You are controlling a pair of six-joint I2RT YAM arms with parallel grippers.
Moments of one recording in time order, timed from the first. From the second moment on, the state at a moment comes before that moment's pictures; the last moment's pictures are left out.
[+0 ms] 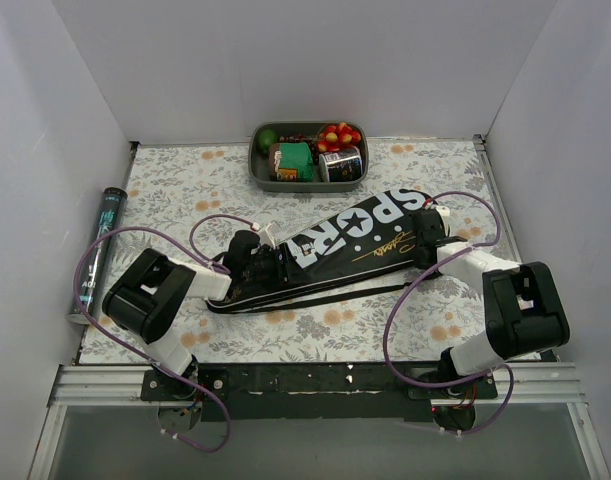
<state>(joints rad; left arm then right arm) -0.53 1.66 0.54 0.54 0.53 -0.80 0.25 1.49 0.71 -0.25 0.43 0.28</state>
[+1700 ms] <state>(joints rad) -0.51 1.66 0.54 0.55 0.51 -0.79 0.88 1.72 0.96 -0.23 0.21 0.53</state>
